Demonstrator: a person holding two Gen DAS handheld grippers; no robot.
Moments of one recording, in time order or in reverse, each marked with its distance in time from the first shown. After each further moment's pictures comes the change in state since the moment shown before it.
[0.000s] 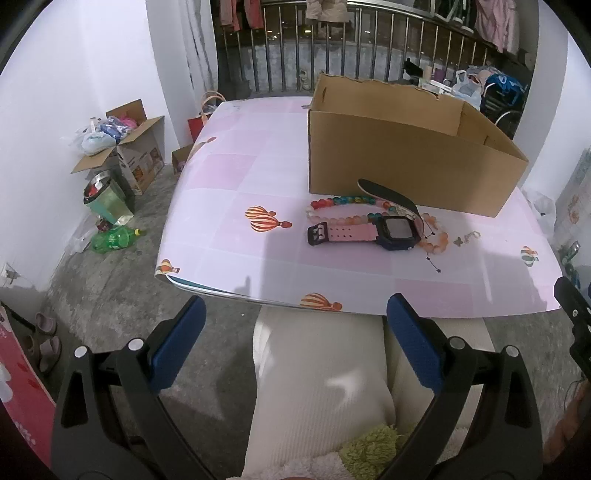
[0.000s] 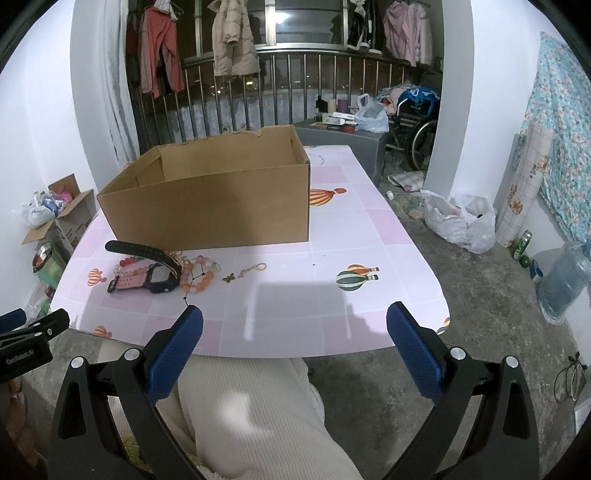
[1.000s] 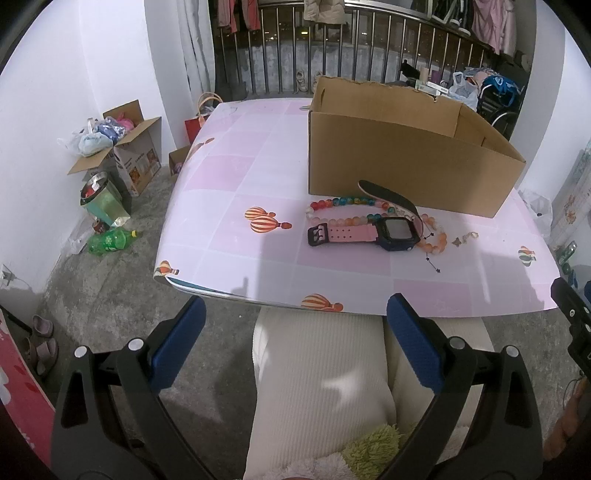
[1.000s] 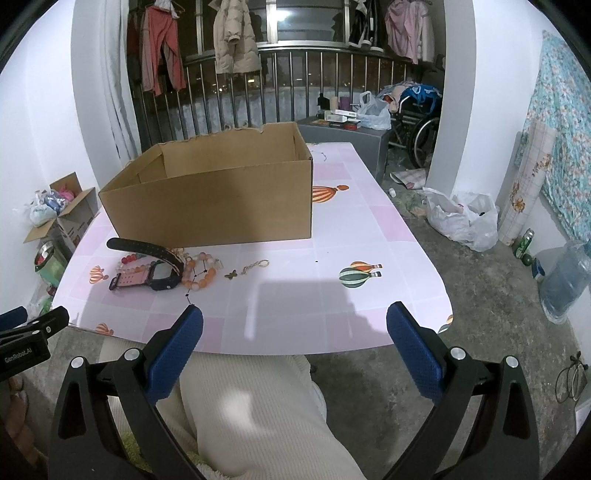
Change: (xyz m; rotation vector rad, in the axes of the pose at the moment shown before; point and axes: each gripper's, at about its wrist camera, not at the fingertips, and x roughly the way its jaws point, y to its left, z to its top) left arm -0.003 0.002 0.001 0.000 -0.006 -0.015; right arm 0.002 0.003 -0.002 0.000 0.008 0.003
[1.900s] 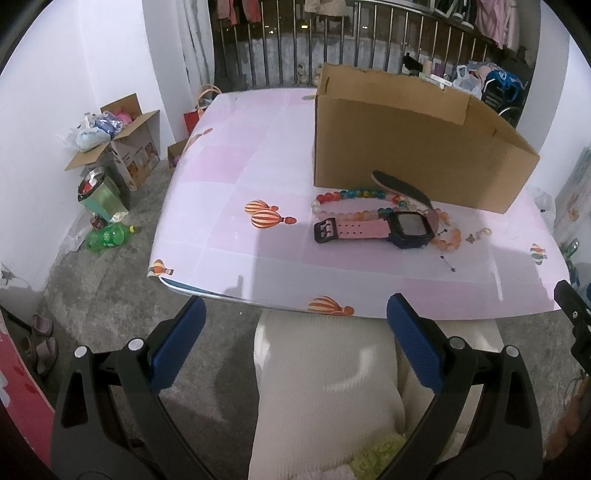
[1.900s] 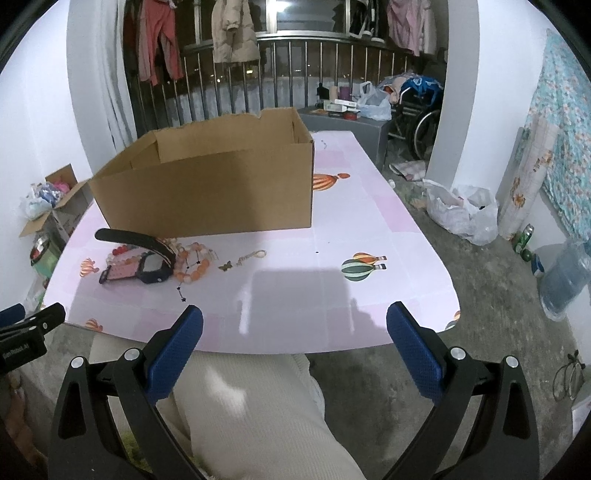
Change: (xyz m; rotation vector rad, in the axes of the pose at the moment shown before) left arm 0.025 0.009 0.002 0.000 0.036 0.000; right arm 0.023 0.007 -0.004 -0.012 0.052 -0.007
